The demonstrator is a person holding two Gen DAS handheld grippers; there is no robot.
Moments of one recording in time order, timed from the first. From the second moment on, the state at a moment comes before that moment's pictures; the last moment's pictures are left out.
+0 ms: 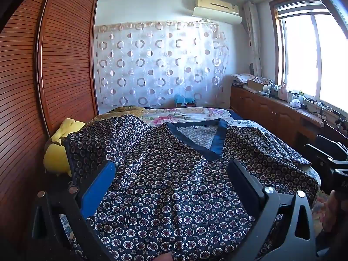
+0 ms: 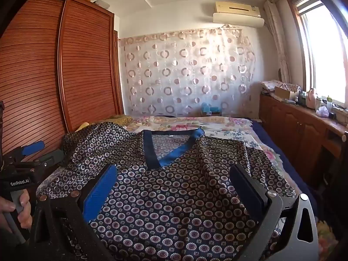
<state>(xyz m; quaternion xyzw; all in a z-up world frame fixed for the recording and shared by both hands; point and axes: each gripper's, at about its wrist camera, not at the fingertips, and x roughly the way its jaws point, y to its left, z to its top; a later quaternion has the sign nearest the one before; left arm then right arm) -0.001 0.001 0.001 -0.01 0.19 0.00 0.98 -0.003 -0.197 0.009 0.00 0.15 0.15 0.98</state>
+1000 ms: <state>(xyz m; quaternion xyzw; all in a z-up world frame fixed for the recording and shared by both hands) -0.007 -0.006 0.004 0.00 0.18 0.00 0.98 -0.004 -0.197 0.006 0.00 0.15 0.14 0.98</state>
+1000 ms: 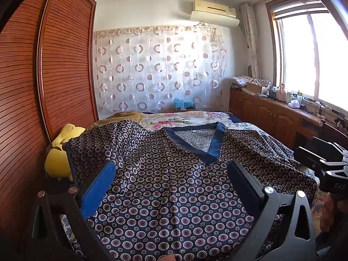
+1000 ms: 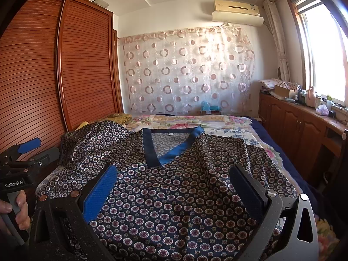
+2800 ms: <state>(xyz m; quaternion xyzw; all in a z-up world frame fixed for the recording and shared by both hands) -0.010 -0.007 0.004 0.00 0.18 0.00 0.98 -0.004 -0.197 0.008 0.00 0.16 0.14 0.98</state>
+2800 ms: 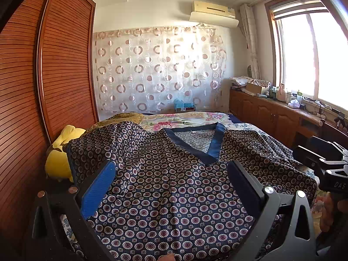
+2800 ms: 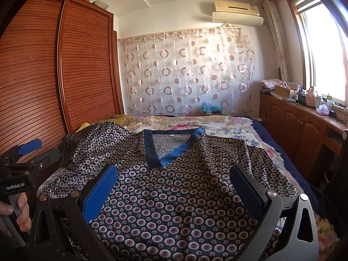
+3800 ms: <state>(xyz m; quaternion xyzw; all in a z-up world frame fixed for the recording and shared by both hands) 0.038 0.066 -0.041 -0.01 0.25 0.06 0.97 0.055 -0.166 -0.008 -0.03 0.19 0.17 0.97</state>
